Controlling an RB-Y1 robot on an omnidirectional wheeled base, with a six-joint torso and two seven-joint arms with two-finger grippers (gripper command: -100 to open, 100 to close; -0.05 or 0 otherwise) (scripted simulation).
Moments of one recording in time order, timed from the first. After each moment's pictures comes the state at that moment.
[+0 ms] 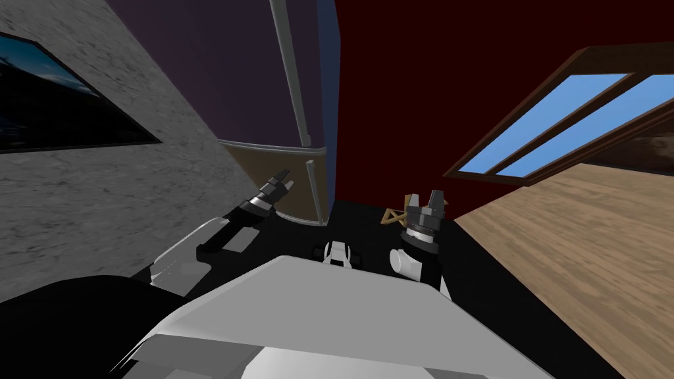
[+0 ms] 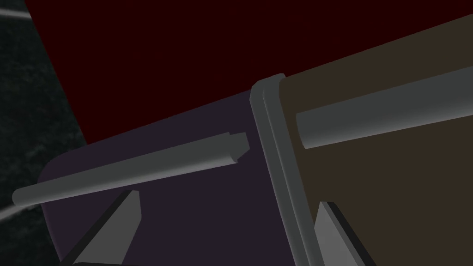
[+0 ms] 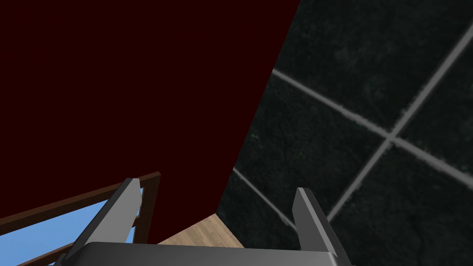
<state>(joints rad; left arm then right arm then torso) 0.56 0.69 0.21 -2.40 -0.06 -0.12 0.38 0.47 0.01 -0.03 -2.22 -0.03 -0.57 0.14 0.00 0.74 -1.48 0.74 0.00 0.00</state>
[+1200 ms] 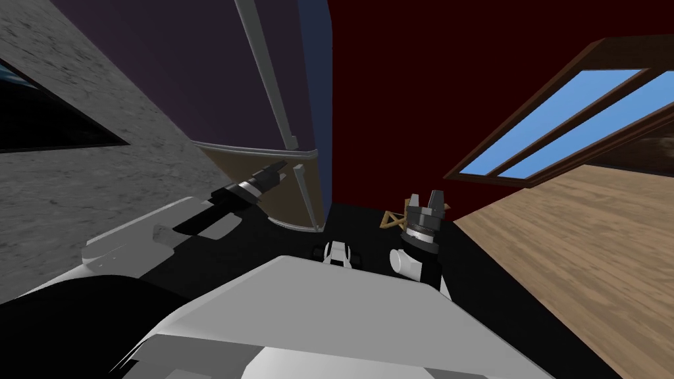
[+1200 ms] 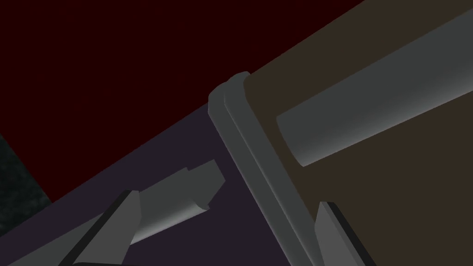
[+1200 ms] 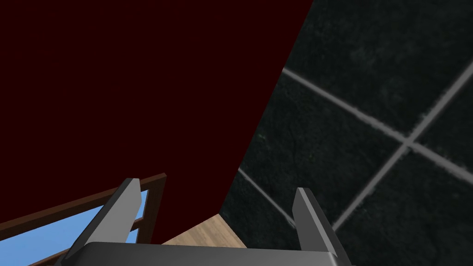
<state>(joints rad) 0.59 1.01 0.40 -2.43 -0.04 0.12 0.49 0.47 0.01 -0.03 -2.22 -0.03 -0.57 0.14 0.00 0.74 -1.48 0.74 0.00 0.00</state>
